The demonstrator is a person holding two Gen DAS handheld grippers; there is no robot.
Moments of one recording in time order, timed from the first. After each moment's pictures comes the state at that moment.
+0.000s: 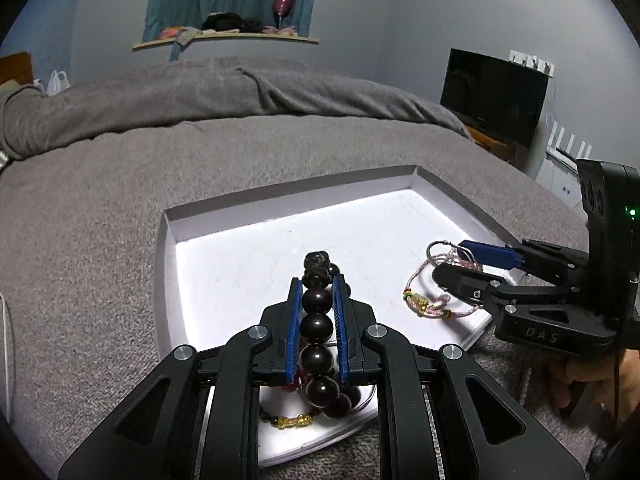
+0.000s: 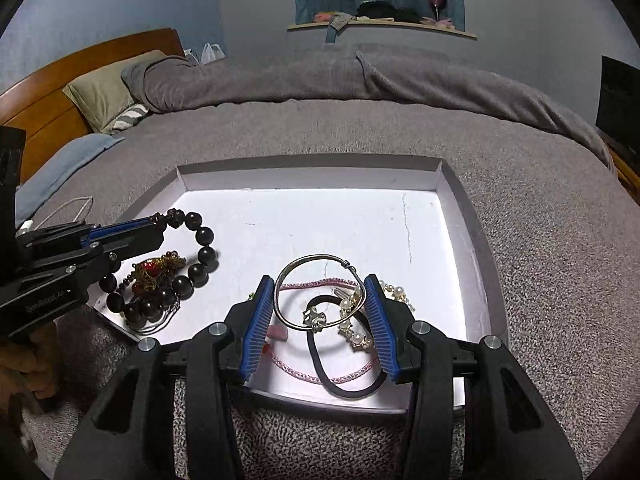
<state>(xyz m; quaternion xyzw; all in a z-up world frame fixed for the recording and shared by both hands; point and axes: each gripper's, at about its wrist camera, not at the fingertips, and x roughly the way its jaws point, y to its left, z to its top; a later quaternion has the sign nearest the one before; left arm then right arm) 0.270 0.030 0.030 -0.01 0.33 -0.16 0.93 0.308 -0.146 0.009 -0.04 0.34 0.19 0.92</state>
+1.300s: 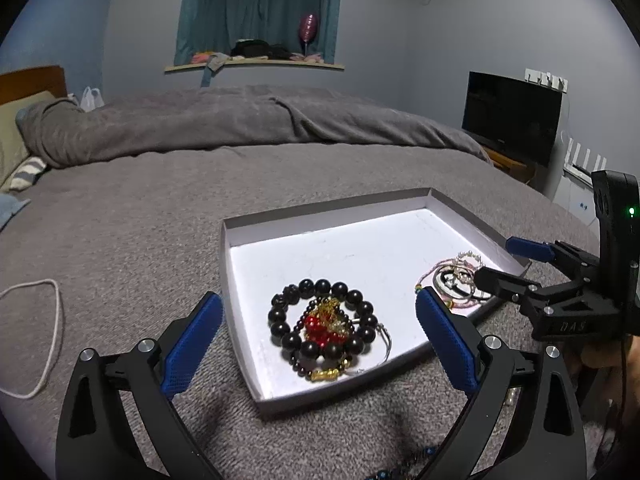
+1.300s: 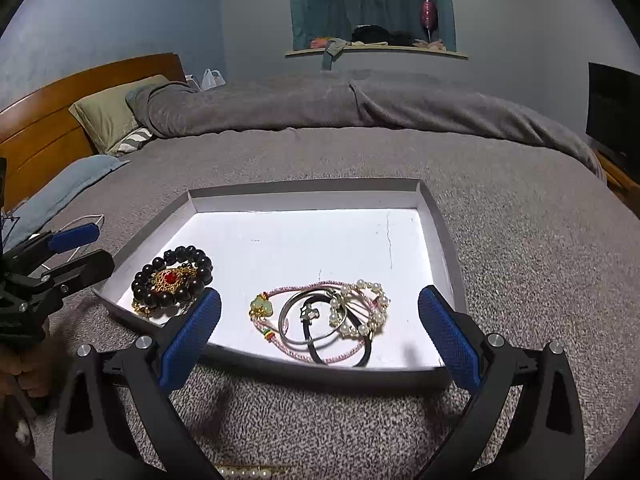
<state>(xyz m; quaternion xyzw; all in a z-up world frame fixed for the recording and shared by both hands) 0.218 0.046 0.048 -0.01 0.28 -0.10 0.96 0.278 -0.165 0.025 -0.02 0.30 0.19 0.94</state>
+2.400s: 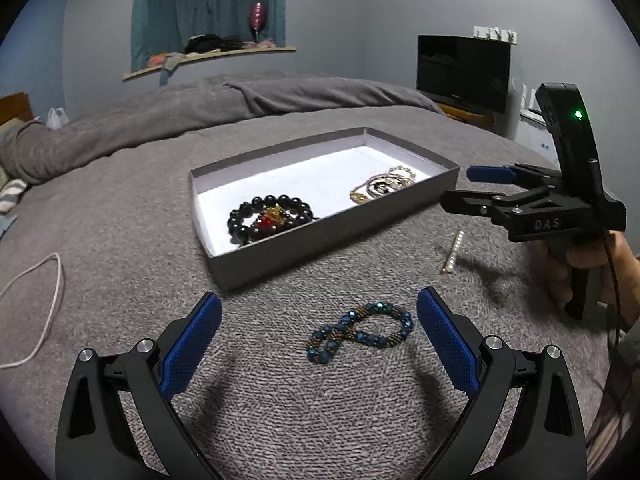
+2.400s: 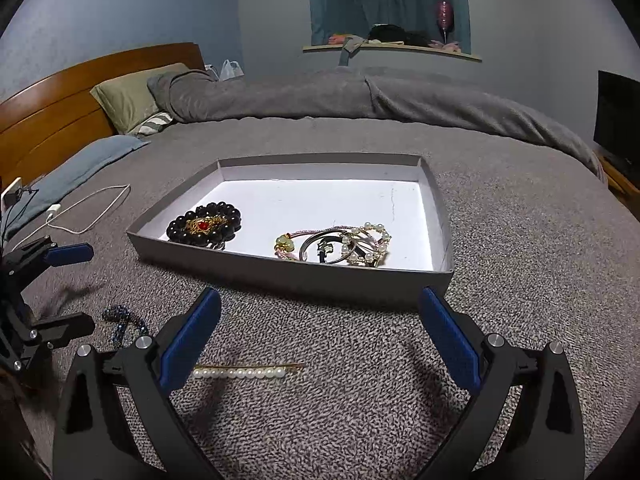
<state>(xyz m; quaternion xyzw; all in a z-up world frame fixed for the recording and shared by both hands) 0.134 0.031 0.025 0.06 0.30 -0.17 0.94 0.224 -0.181 0.020 -0.04 0.30 0.21 0.93</state>
